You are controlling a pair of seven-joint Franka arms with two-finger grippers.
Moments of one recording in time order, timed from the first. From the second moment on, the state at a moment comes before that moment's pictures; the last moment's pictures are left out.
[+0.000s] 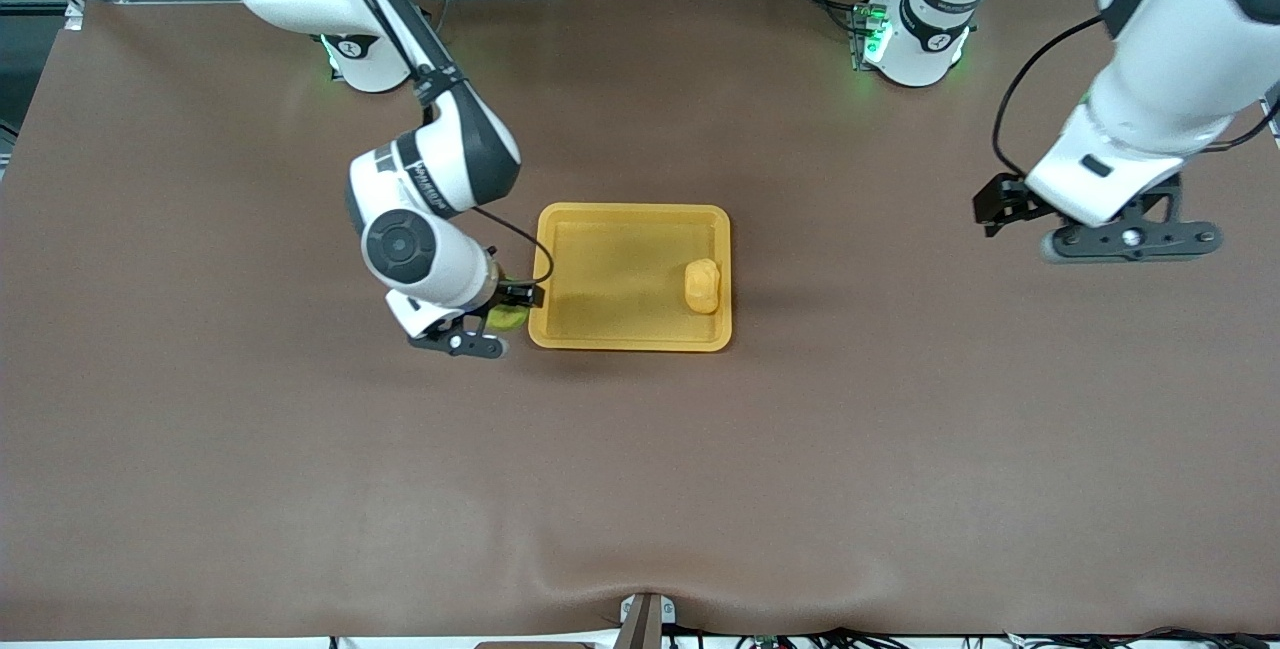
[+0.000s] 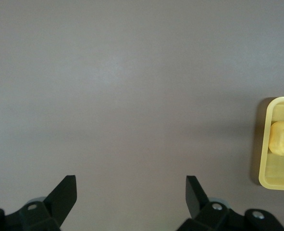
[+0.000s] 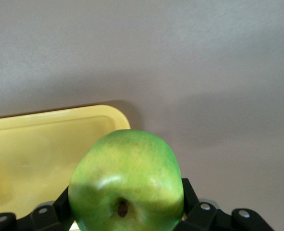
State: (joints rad) left arm 0.11 0.07 -0.36 -1.57 0.19 1.63 -0.22; right arm 0.55 0.49 -0.06 -1.69 0.17 2.05 0.57
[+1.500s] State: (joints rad) left arm 0.05 -0.08 -0.11 -1.54 0.05 1.46 -0.07; right arm 0.75 0.56 -0.06 -1.88 0.17 2.33 0.78
